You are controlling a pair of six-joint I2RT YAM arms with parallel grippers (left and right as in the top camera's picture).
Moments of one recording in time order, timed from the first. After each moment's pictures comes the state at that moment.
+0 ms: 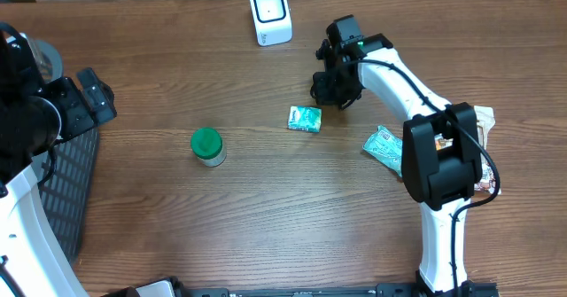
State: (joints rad) left arm 0.27 1.46 2.15 -1.69 -0.01 -0.23; right arm 0.33 2.25 1.80 -0.91 -0.25 0.18
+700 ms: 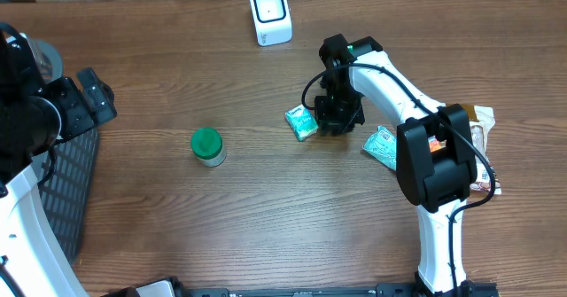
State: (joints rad) left arm 0.27 1.46 2.15 -1.69 -0.01 -0.23; right arm 0.37 2.25 1.80 -1.24 -0.24 0.30
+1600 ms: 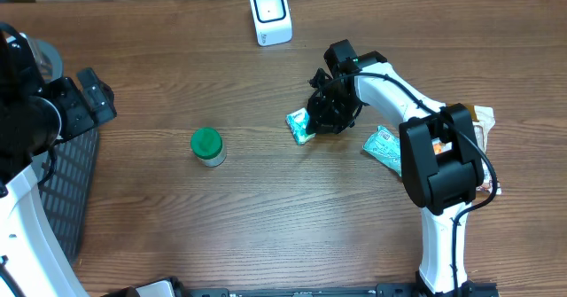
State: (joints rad) left arm 0.27 1.46 2.15 -1.69 -0.01 -0.23; right arm 0.35 2.22 1.64 -0.95 -0.48 0.20
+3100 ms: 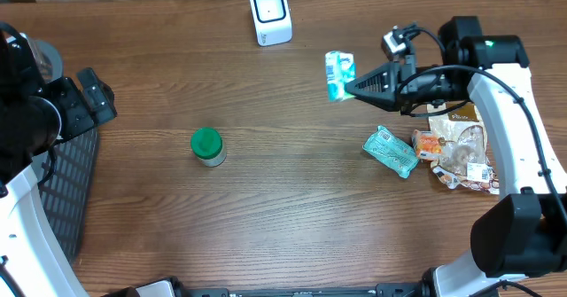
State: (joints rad) left arm 0.27 1.46 2.15 -1.69 -0.01 -0.23; right arm -0.01 1.76 1.62 -1.42 -1.44 -0.07
